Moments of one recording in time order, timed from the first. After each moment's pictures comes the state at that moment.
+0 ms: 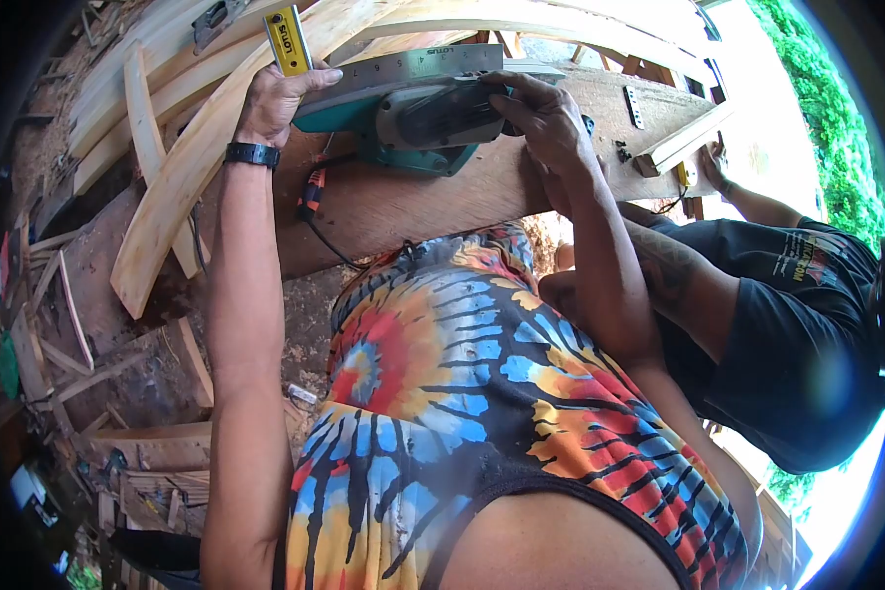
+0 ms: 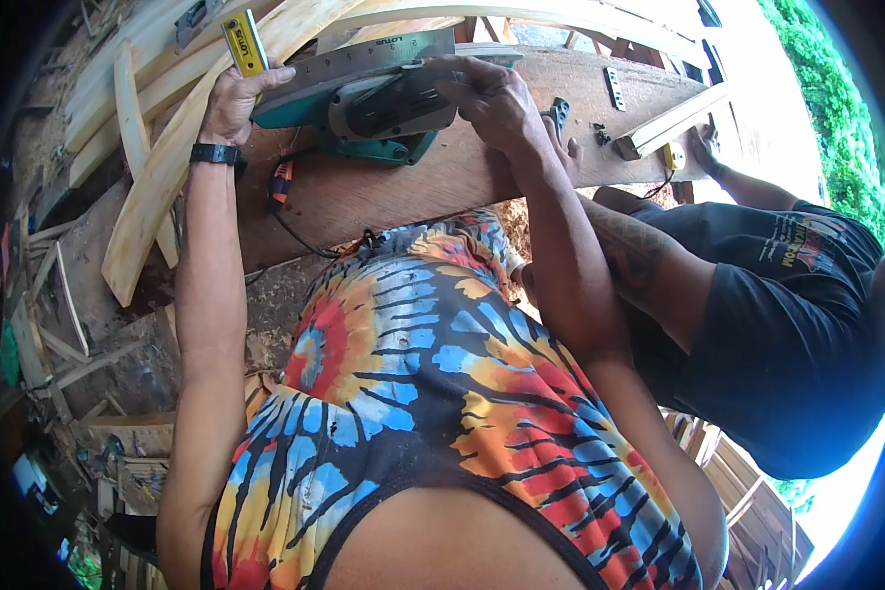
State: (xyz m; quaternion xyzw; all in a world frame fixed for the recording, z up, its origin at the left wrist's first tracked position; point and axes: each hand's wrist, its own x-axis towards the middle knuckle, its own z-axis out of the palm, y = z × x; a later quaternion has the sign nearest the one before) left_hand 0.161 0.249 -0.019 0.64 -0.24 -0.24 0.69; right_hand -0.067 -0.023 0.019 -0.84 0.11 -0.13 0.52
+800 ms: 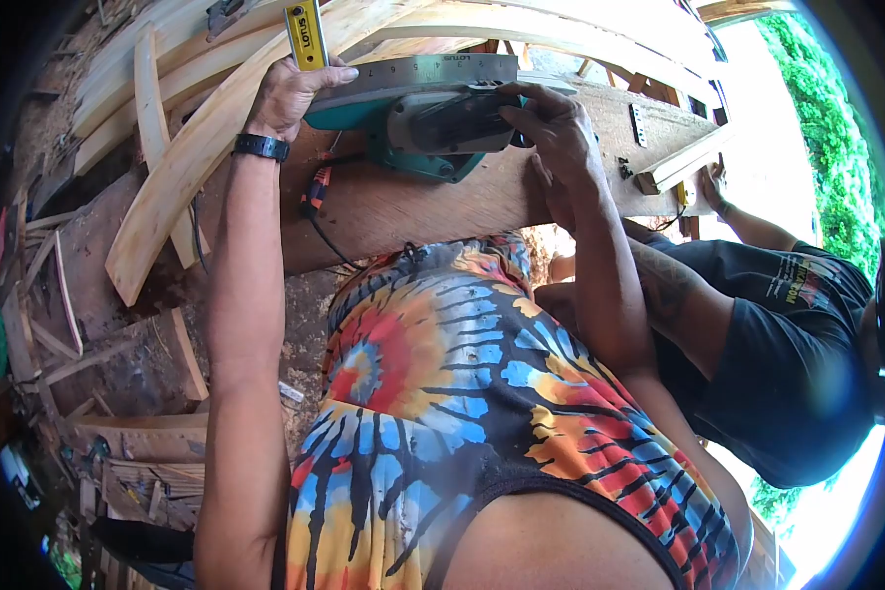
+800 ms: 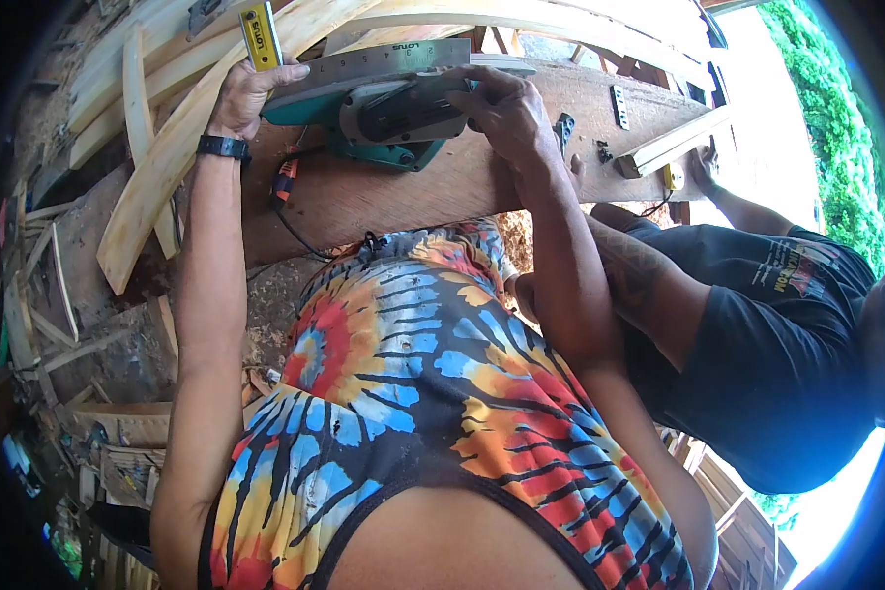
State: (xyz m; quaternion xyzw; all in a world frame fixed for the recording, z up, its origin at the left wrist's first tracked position) left_hand 0.163 0.252 -0.024 0.63 -0.25 -0.25 0.69; right_hand -0.069 -0.014 0.037 -0.84 0.14 -0.12 0.51
